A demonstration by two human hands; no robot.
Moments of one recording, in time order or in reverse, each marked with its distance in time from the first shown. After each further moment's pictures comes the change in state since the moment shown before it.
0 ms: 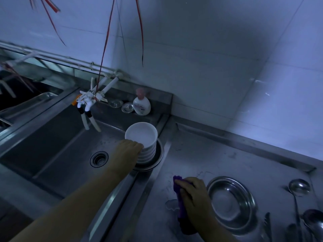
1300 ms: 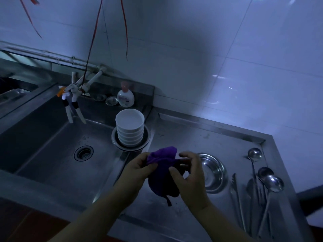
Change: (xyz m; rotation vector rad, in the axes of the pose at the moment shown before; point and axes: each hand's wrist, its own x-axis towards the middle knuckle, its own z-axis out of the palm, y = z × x) left_hand -0.106 0.116 -0.062 -1.741 -0.248 -0.579; right_hand -0.063 -0.082 -0.032 0.378 0.265 0.152
